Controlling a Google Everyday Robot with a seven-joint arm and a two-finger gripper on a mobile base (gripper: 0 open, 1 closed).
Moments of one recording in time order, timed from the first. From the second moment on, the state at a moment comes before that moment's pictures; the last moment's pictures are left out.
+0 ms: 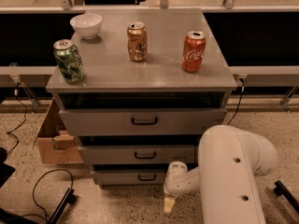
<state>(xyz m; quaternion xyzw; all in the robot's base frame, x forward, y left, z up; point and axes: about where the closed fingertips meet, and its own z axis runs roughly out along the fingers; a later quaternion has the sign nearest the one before) 0.530 -0.102 0.198 -0.62 0.78 -0.03 0.09</state>
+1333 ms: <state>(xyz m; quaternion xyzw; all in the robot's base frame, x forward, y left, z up) 0.582 -0.118 0.214 -0.66 0.74 -0.11 0.09</state>
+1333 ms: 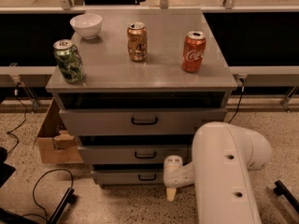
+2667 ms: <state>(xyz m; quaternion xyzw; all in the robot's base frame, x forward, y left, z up) 0.545 -0.108 0.170 -0.65 0.76 -0.04 0.05</state>
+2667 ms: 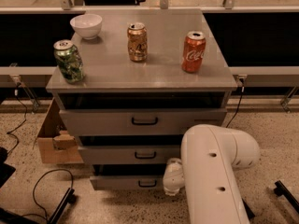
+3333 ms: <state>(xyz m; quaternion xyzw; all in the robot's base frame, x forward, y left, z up) 0.545 -0.108 0.179 -0.65 0.76 -0.04 0.05</state>
